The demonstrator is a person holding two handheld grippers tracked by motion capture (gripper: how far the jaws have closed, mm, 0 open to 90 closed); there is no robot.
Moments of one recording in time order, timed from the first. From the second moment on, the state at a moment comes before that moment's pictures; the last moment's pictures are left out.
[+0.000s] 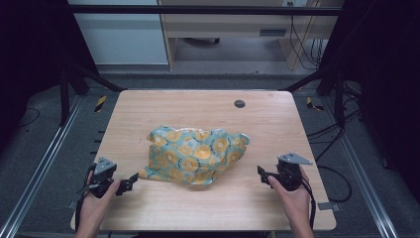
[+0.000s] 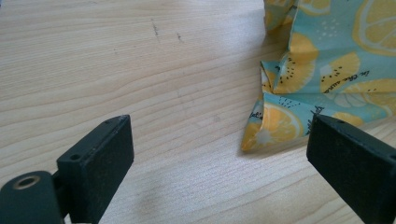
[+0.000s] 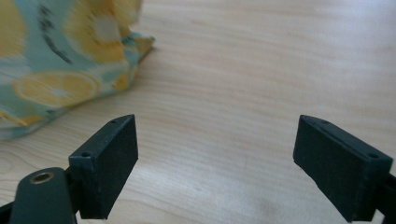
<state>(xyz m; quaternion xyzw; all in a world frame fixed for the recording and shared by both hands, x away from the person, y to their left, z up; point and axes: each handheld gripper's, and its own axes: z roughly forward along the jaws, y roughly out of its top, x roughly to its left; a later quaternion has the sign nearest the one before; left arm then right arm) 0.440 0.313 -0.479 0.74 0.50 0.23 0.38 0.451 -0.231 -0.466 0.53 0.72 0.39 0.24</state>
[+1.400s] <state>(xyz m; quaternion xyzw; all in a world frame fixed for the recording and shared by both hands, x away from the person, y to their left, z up) 0.441 0.305 -0.479 0.75 0.49 0.23 0.37 0.540 -0.116 -0.367 0.43 0.80 0.38 0.16</state>
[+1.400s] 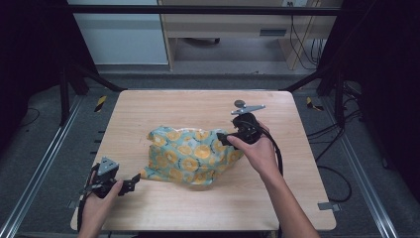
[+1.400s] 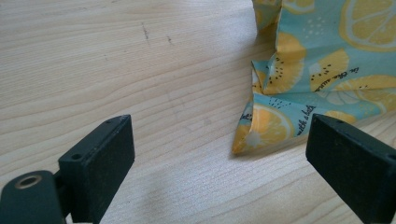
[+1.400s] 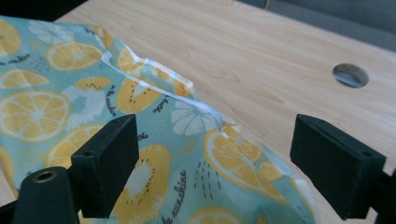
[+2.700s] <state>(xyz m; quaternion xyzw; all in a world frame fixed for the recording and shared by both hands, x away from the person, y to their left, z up) 0.438 0.308 -0.470 0.75 0.48 0.25 0.39 0.450 -0.101 -0.337 0.28 0.79 0.51 0.15</state>
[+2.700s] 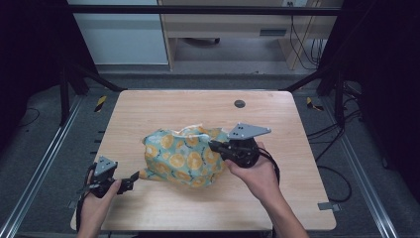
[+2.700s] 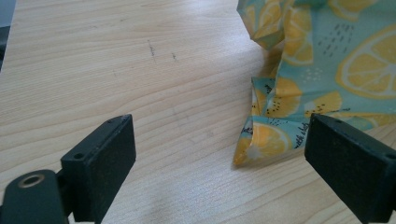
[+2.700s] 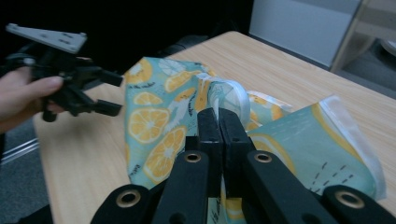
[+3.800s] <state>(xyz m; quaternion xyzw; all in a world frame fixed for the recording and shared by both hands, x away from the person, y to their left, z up) 0.437 0.310 -0.469 0.74 0.49 0.25 0.39 0.389 -0.108 -0.416 0.27 0.82 0.50 0.08</state>
